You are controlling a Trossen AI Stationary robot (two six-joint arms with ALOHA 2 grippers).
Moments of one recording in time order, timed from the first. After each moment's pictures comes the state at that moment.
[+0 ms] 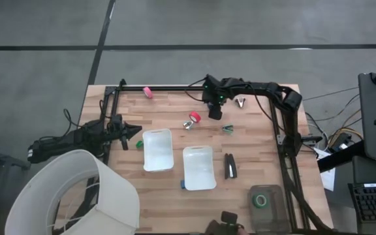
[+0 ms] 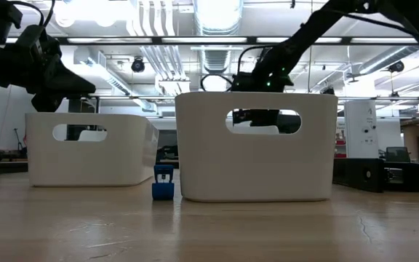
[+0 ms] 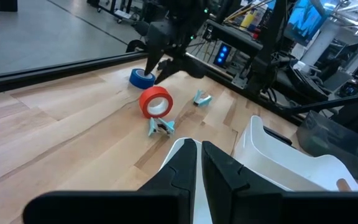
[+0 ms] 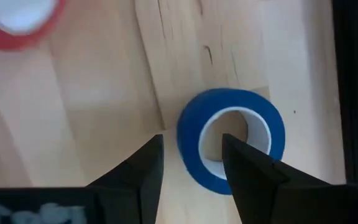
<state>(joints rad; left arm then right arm) 0.17 0.04 0.11 -0.29 -0.16 -0.42 -0.59 2.01 1.41 -0.68 0.02 -0.39</state>
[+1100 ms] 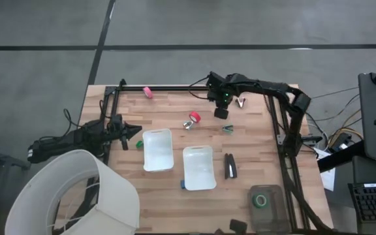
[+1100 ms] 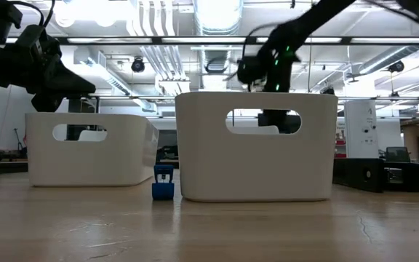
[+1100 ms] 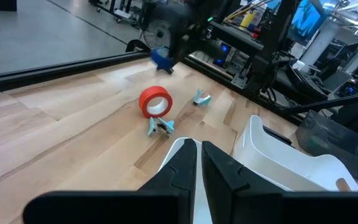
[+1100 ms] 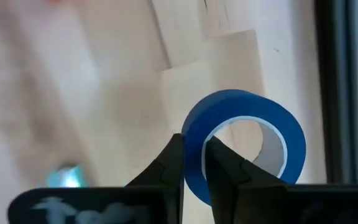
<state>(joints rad) 0.17 0.04 0.11 -0.29 -0.16 -0.42 -0.56 1.88 1.45 -0.93 0.05 -0.30</state>
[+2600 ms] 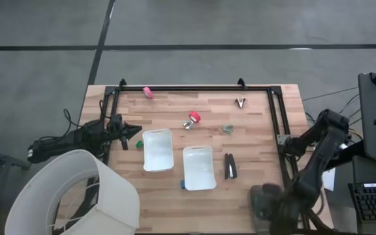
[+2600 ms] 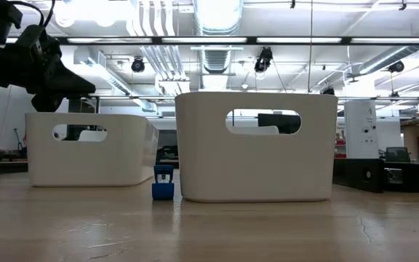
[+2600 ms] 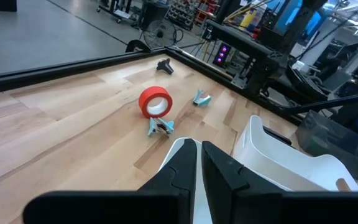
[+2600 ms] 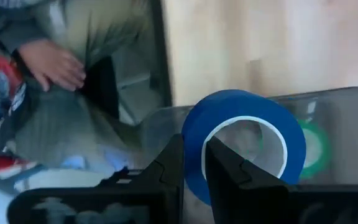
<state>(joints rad) 0.17 0.04 0.11 -0.29 -0.16 -0.42 1.00 1.51 1.24 -0.85 0.00 1.18</state>
